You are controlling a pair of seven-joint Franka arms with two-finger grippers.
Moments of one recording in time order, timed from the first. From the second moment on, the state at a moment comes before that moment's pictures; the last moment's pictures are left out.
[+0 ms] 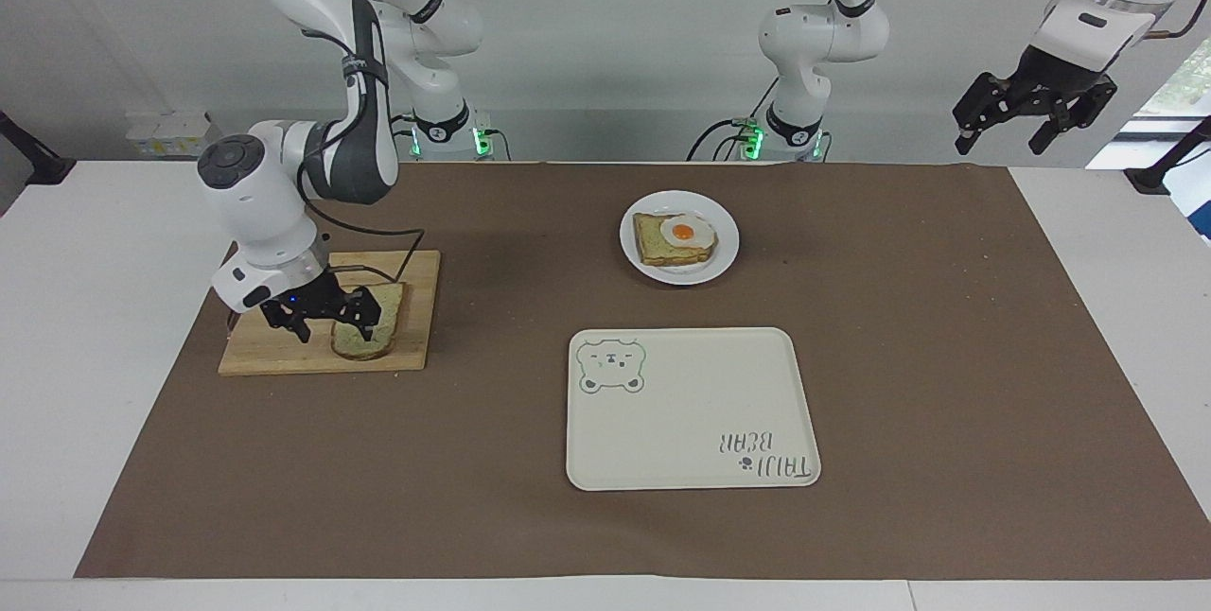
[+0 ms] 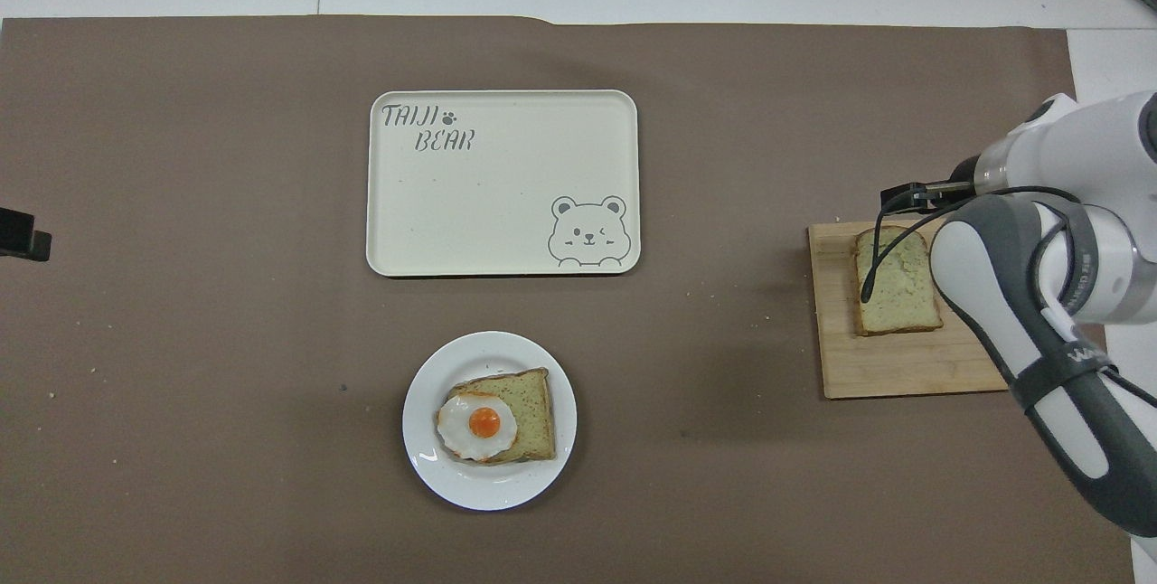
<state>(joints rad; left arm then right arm) -0.05 -0.03 0.04 -1.44 0.01 1.42 0.06 0.00 0.26 -0.10 -1.91 0.08 2.25 -0.16</state>
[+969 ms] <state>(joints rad) -0.05 -0.03 0.04 -1.44 0.01 1.42 0.06 -0.07 0.31 -0.10 -2.02 0.29 2.31 -0.36</state>
